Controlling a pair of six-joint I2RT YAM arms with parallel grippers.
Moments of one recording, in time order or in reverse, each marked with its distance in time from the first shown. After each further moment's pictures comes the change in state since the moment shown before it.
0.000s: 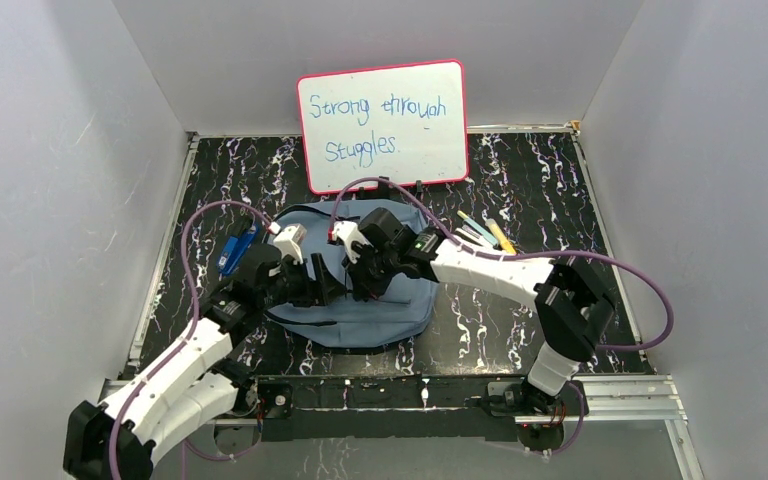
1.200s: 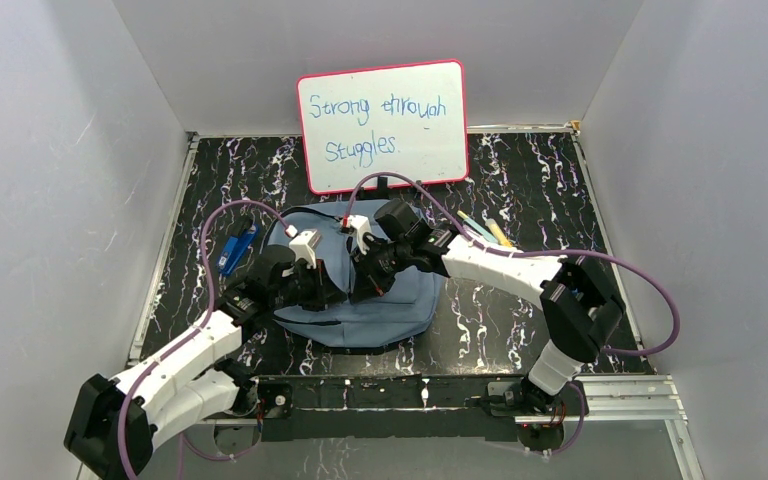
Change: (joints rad) left arm -0.064 0.124 -0.026 0.094 0.030 0.039; right arm -0.095 -0.033 -0.065 0.098 -0.287 0.143
